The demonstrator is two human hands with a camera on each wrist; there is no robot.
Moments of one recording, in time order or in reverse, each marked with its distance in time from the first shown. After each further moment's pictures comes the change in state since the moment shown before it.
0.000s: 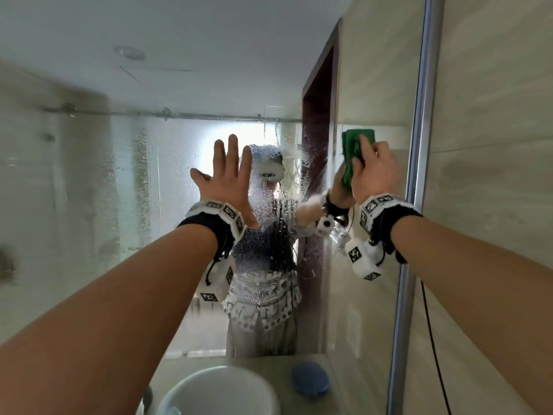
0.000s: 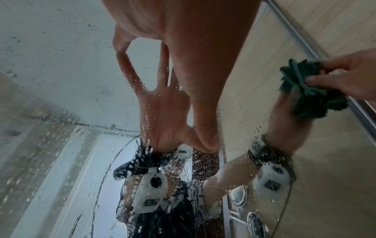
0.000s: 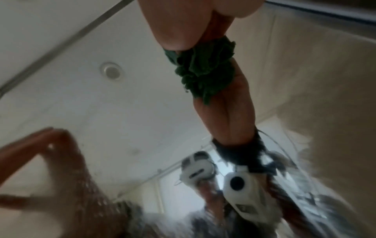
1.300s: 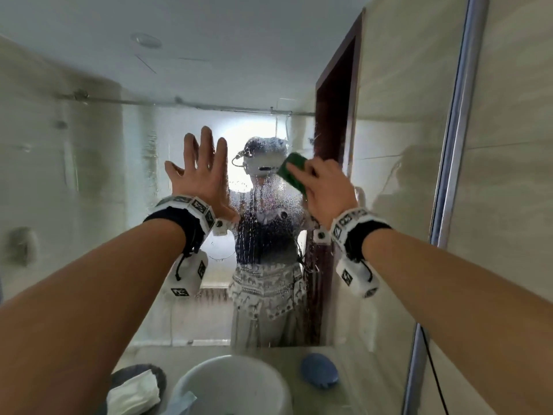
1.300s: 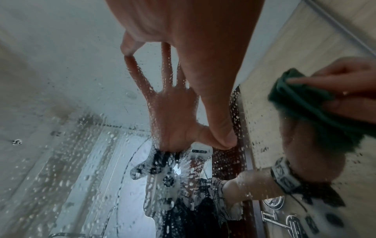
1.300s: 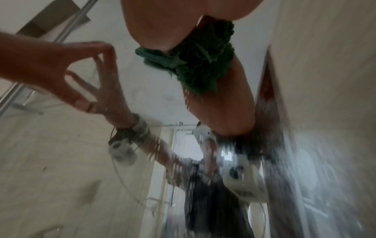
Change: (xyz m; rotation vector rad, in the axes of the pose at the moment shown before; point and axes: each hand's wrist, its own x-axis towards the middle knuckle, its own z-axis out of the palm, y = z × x) left_hand -0.029 -0.100 0.007 -0.076 -0.012 -0.053; right_hand -0.062 -0.104 0.036 -0.004 -0.219 -0.508
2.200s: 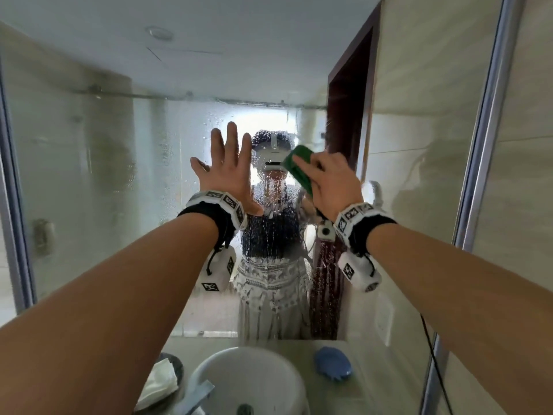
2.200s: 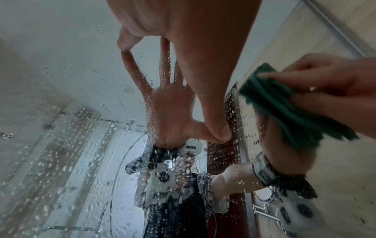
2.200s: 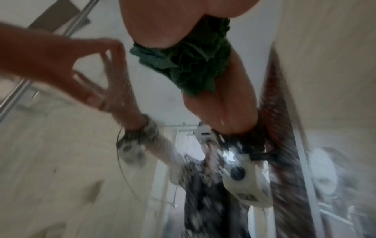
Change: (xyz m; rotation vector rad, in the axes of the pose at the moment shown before) left_hand 0.002 -0.004 0.011 -0.034 0.039 0.017; right_hand 0.013 -0.029 0.020 0.020 0.041 -0.025
